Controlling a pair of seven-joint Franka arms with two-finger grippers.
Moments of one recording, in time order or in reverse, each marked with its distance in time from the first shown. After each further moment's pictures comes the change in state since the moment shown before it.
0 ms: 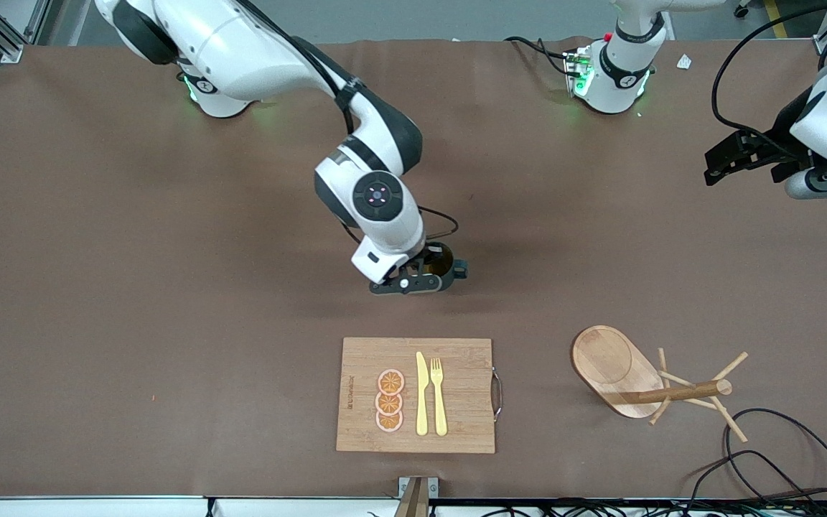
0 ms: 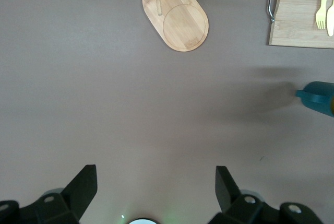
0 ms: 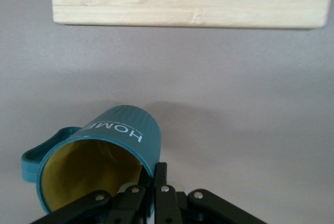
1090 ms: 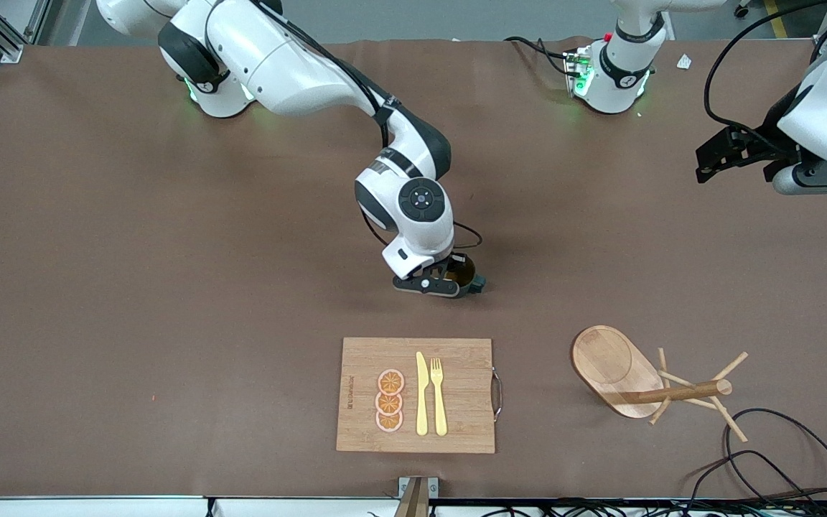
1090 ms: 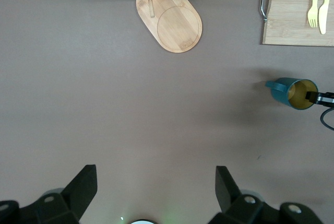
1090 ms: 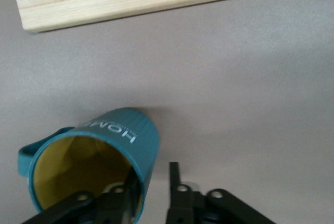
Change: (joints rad) left arm -0.018 0.000 0.001 0.010 0.000 -0.001 0.000; right arm 0.119 0.118 -0.098 0.105 0.000 0.040 0.213
